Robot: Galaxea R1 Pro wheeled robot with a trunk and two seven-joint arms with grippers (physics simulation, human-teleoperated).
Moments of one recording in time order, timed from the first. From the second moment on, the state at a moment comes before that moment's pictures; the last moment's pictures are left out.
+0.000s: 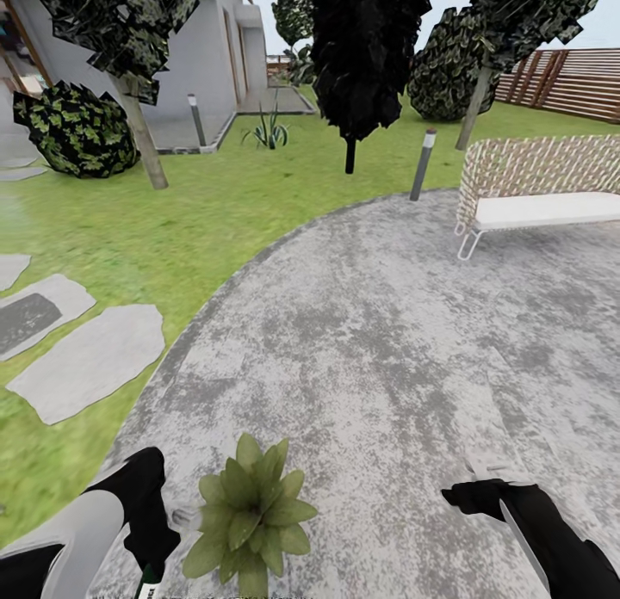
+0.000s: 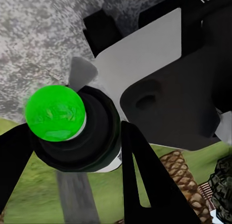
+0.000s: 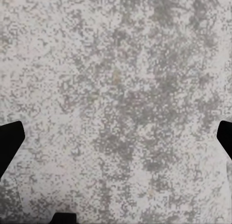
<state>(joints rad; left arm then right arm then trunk) -0.79 0.13 0.18 -0.27 -1.26 0.89 -1.21 -0.38 -0.26 -0.02 -0.97 0.04 0.63 0.26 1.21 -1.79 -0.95</state>
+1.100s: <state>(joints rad) -0.79 0.10 0.19 -0.17 -1.07 0.86 -0.88 -0.38 -0.26 -0.02 -0.97 0.04 0.63 0.26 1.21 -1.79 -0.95</state>
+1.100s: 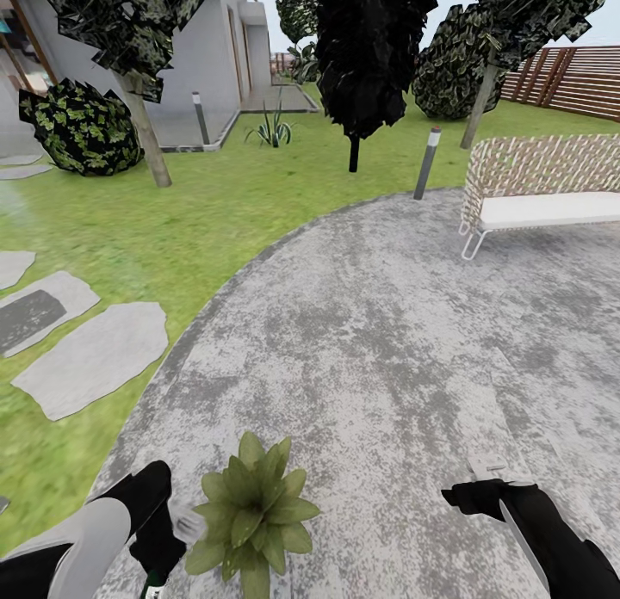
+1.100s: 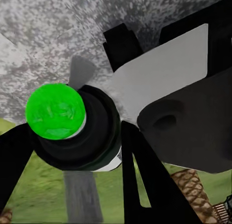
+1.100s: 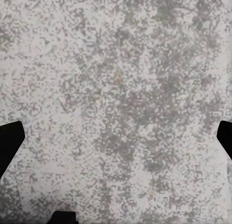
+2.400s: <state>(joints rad) -0.78 0.10 0.20 -0.38 -1.06 0.86 -0.81 -0.38 -0.26 -0.02 -0.97 0.04 0.63 0.26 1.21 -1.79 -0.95</state>
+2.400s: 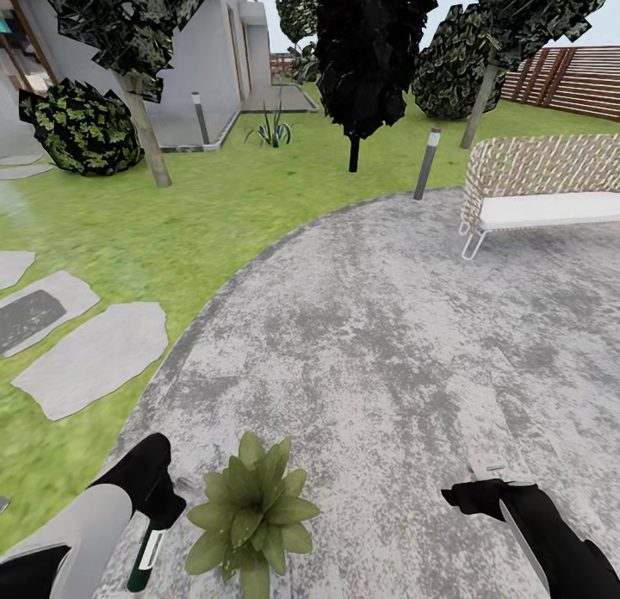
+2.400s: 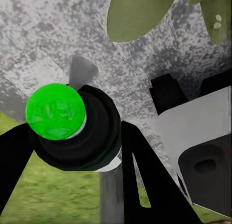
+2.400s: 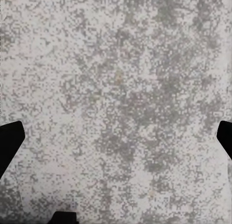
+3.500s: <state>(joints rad) -0.79 -0.06 0.19 -0.44 -1.07 0.90 -0.81 -0.38 -0.26 -0.02 -0.97 0.04 0.63 0.26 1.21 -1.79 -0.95</state>
